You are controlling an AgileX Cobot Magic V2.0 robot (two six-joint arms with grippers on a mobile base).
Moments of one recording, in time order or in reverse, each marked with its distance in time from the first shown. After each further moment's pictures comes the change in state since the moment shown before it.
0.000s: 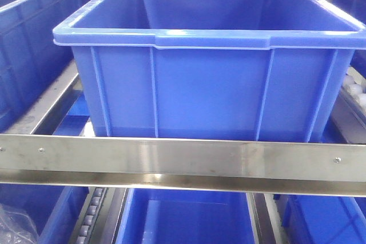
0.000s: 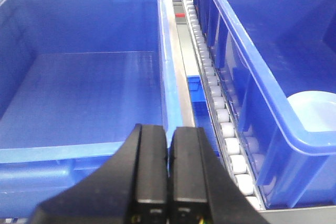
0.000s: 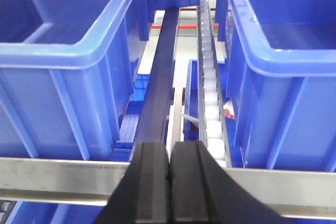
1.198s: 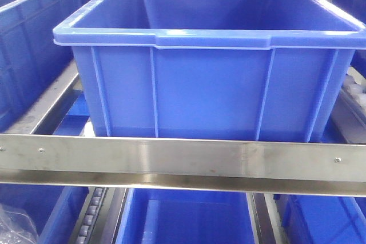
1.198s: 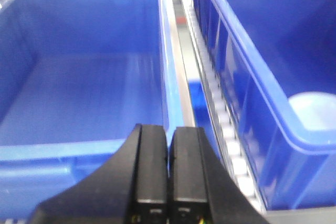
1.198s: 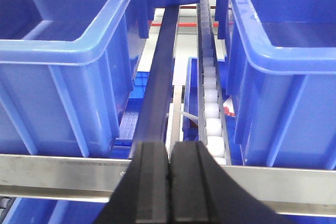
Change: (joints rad) left arm 0.000 -0.085 0.086 0.000 -0.078 0.000; right arm 0.000 0.000 0.001 -0.002 0.012 -0.007
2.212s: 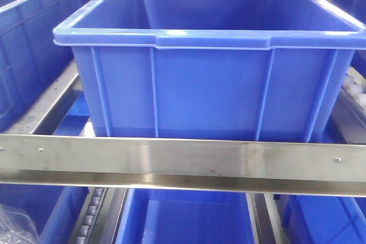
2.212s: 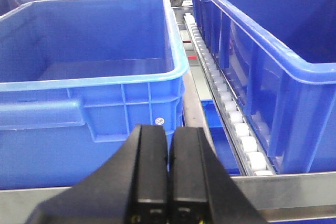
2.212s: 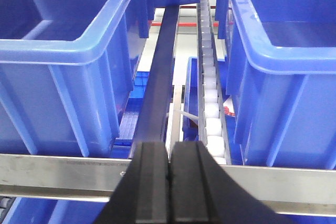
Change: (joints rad) left arm 0.000 -0.414 0.382 0.034 -0.079 0.000; right arm 0.000 0.000 0.000 0.000 0.001 0.000
